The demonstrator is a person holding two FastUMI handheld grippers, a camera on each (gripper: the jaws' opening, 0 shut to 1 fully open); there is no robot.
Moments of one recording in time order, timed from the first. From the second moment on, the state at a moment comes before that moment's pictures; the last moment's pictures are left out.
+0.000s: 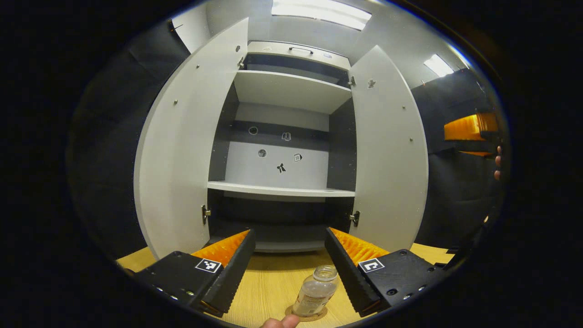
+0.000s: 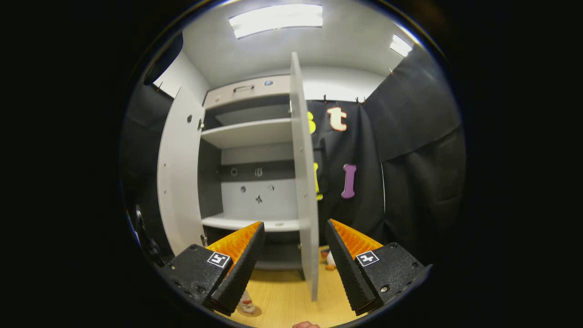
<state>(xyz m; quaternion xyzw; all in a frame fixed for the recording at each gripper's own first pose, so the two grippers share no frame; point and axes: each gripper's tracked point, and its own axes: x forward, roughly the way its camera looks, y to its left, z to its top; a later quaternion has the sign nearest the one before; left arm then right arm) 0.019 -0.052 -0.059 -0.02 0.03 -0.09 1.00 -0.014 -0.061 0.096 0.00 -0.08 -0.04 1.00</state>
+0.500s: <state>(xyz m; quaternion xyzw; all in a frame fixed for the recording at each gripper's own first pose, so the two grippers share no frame) 0.013 -0.043 -0.014 -0.01 0.02 -0.06 1.00 0.087 -0.184 0.156 -0.01 -0.07 -0.12 0.99</state>
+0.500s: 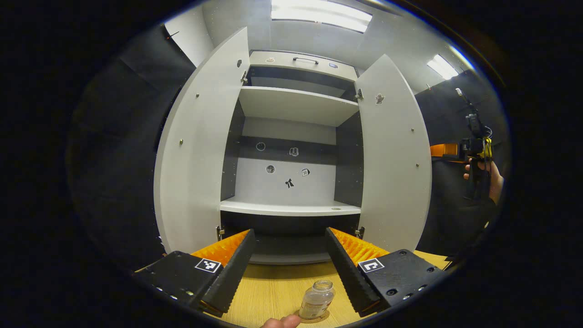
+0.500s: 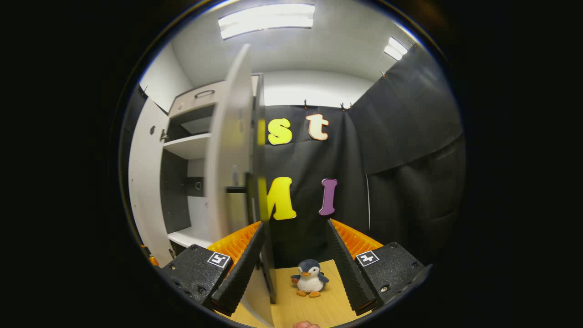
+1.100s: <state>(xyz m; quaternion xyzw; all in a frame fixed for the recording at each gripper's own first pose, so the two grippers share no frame) 0.013 -0.034 -0.029 -0.01 0.04 -0.05 1.00 0.097 -0.146 0.155 -0.03 -0.08 -0.08 0.99</state>
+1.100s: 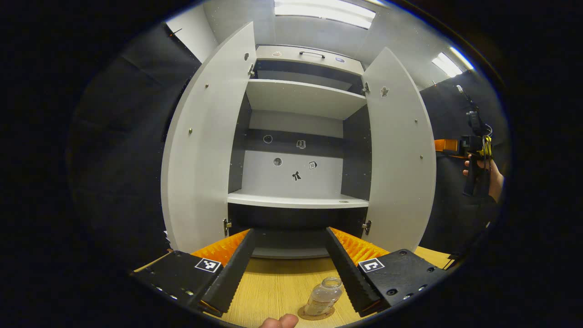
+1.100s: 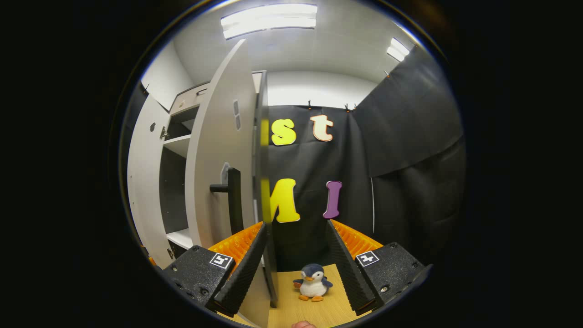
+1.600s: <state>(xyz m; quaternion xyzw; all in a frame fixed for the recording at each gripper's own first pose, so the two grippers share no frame) -0.003 -0.025 -0.035 -0.02 0.05 -0.04 1.00 0.145 -0.025 0.129 -0.02 -0.06 0.07 1.00</state>
